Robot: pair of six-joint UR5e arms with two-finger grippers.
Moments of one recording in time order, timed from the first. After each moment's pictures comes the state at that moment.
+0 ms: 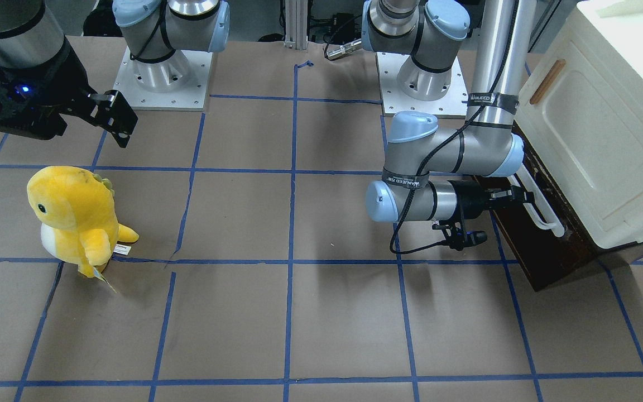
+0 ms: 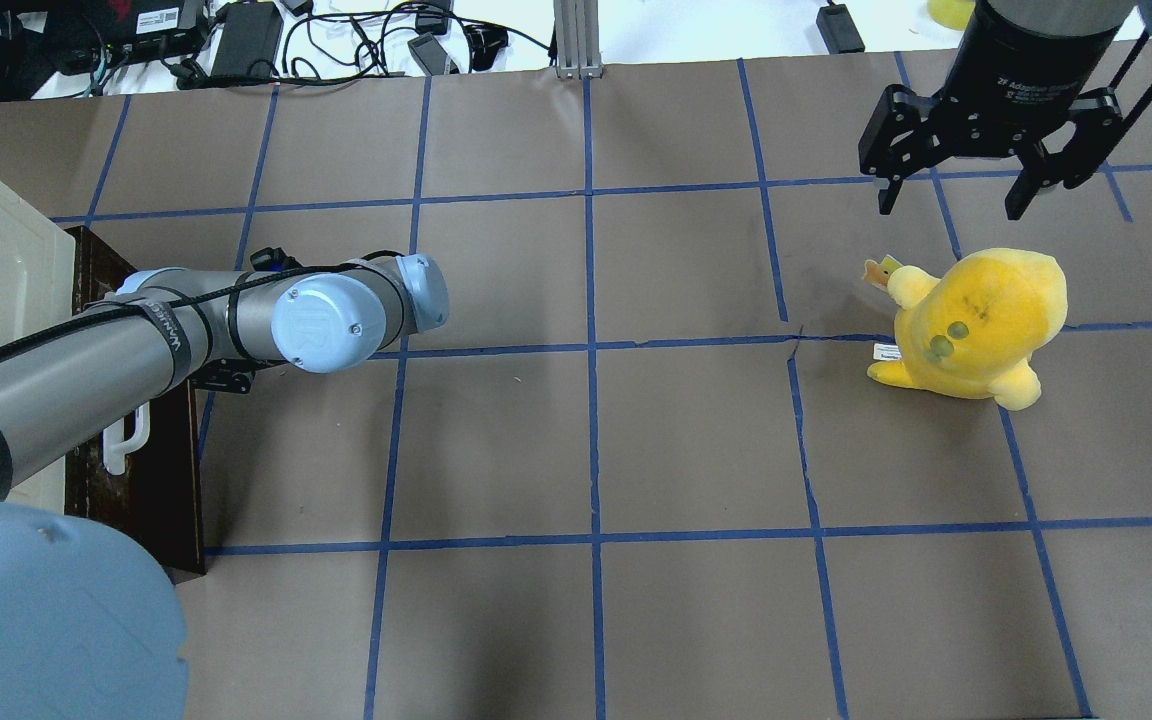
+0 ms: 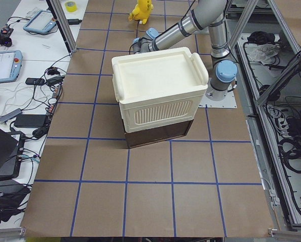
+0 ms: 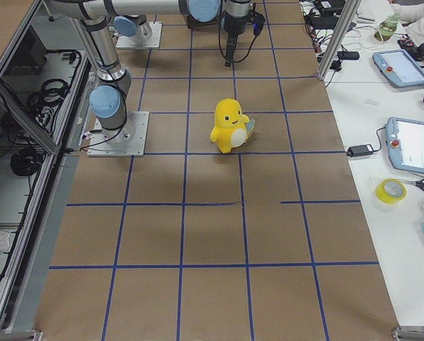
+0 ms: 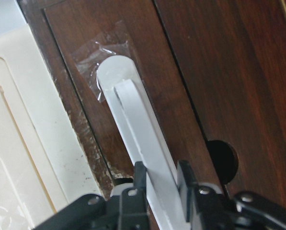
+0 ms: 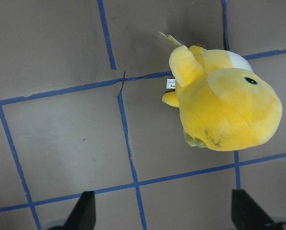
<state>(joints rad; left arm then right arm) -1.66 -2.02 -1.89 -1.72 2.88 -0.60 1.51 -1.53 1.48 -1.44 -1.63 0.11</state>
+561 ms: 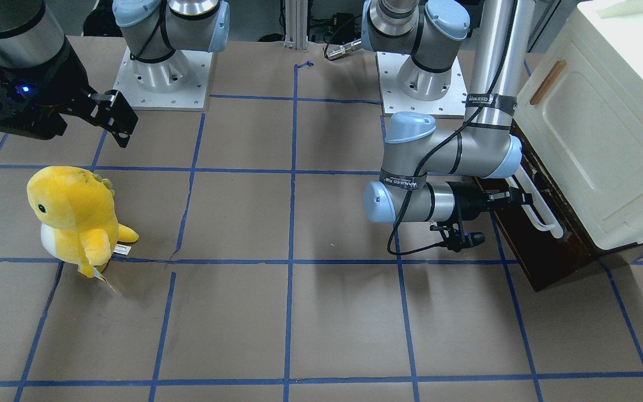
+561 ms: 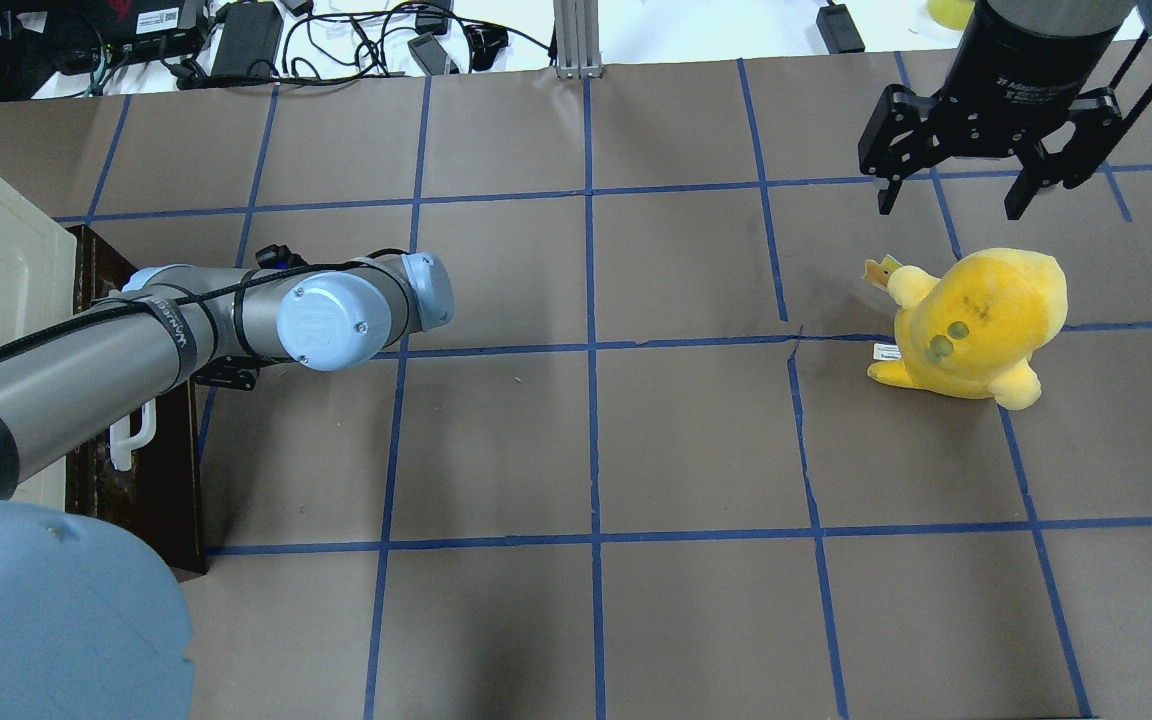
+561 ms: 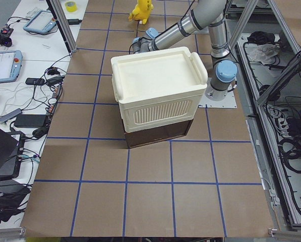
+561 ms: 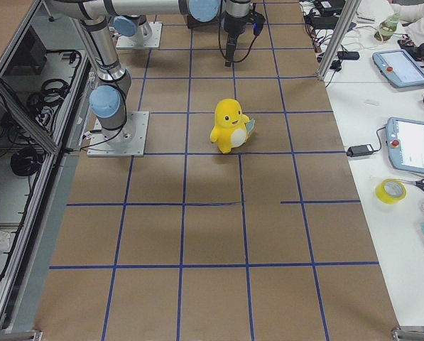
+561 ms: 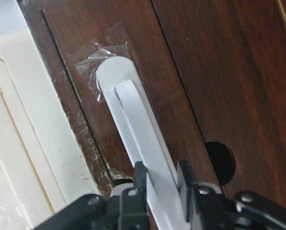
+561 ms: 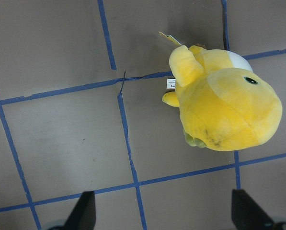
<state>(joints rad) -1.67 -2.03 -1.88 -1.72 2.88 -0.60 1.51 -1.53 1.48 -1.44 -1.63 0.11</state>
